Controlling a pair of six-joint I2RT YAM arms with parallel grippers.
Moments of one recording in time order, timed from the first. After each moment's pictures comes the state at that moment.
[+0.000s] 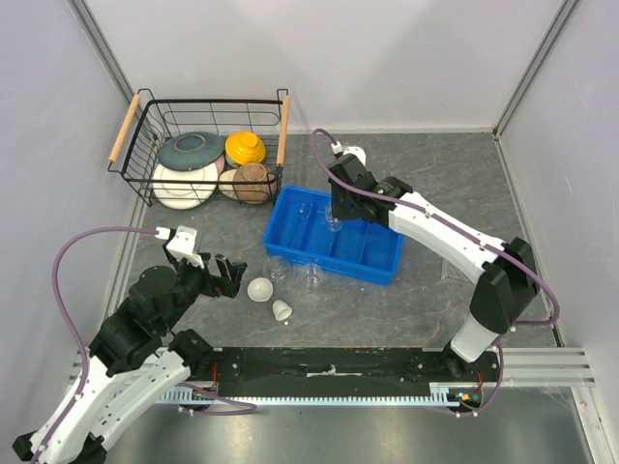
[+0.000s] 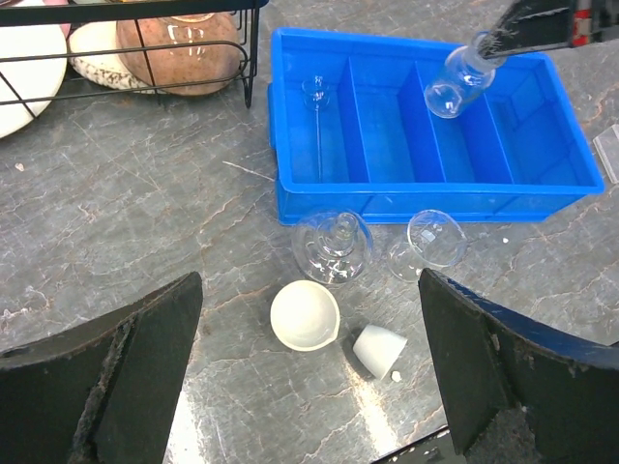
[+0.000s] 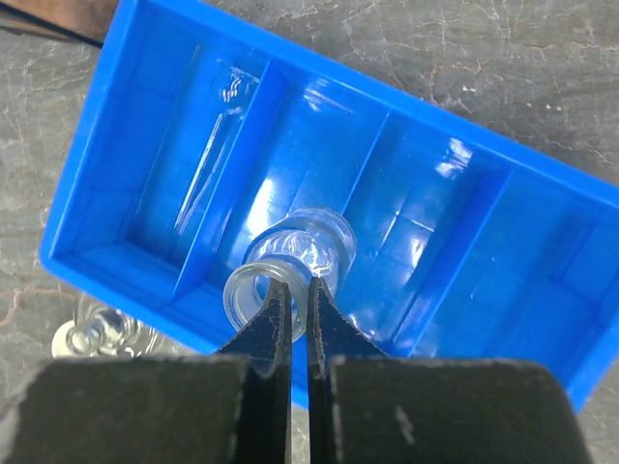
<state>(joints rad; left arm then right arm) -0.67 0.33 0.74 -0.70 -0.26 -0.27 0.75 1.65 1.48 -0.67 0.29 0.54</state>
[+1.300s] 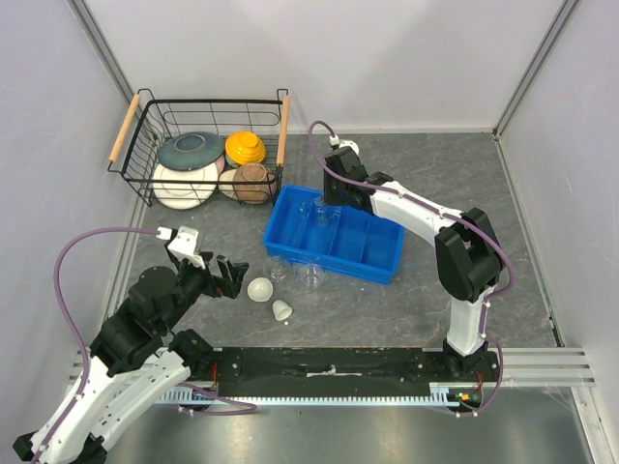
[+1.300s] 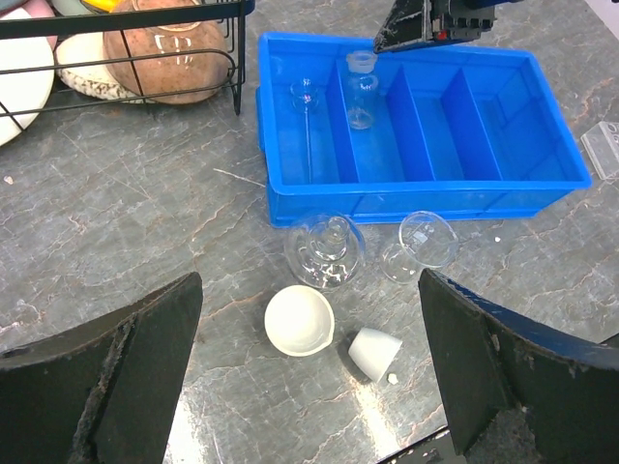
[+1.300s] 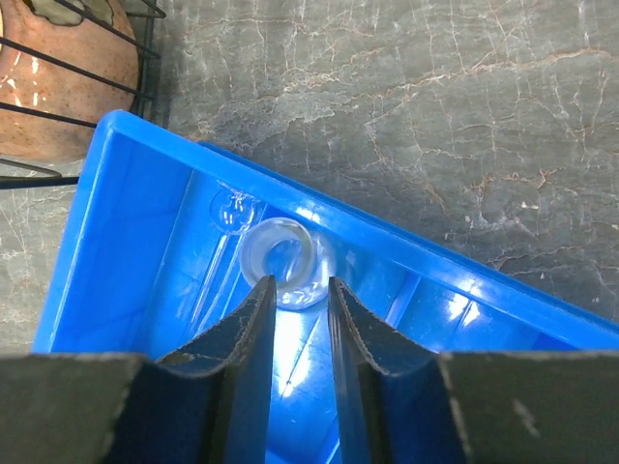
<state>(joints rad) -0.67 0.32 0.72 -0.68 -0.23 -0.25 0.62 1.92 1.51 -0.34 0.17 0.53</state>
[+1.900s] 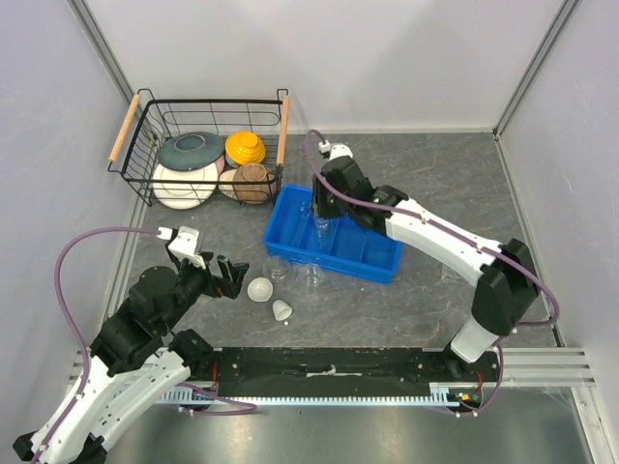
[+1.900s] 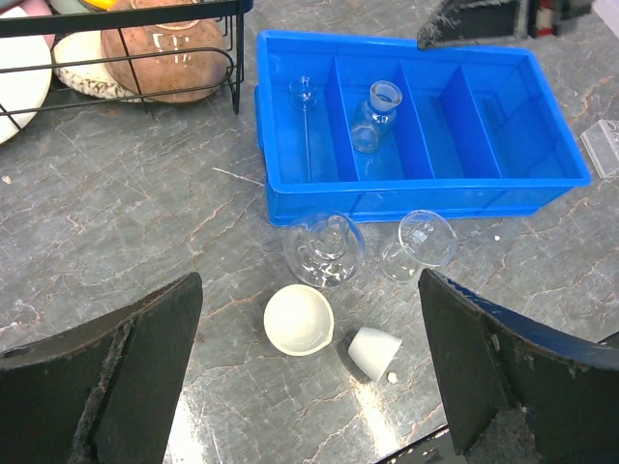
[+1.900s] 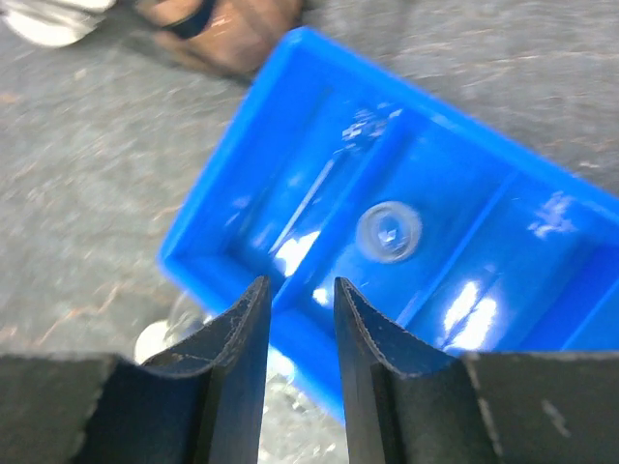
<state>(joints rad) -0.67 0.33 0.72 -0.68 -0.23 -0.25 0.74 1.68 1.42 -0.40 0.17 0.51</state>
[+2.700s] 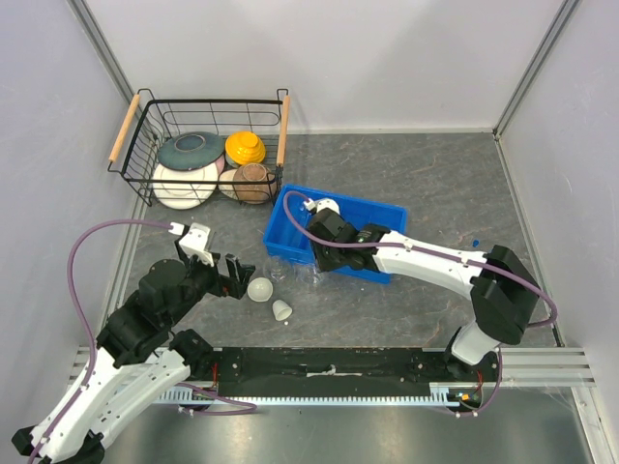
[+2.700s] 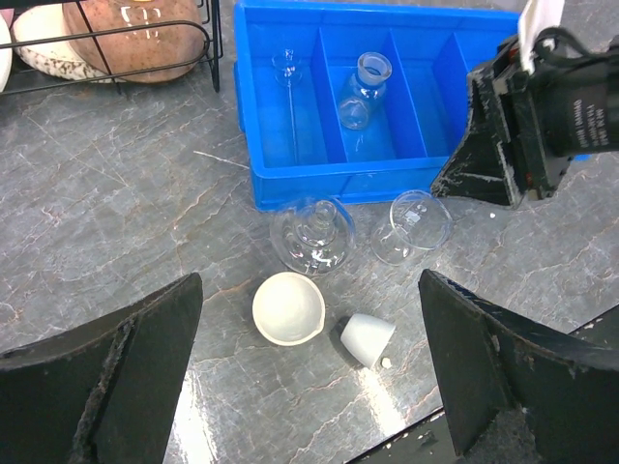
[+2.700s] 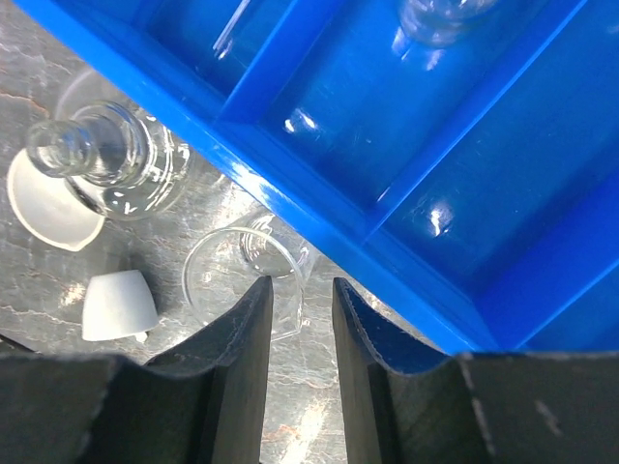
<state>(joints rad) -0.67 0.39 0.72 -0.68 -0.18 -0.25 0.95 1.61 1.17 -0.49 0.21 0.55</state>
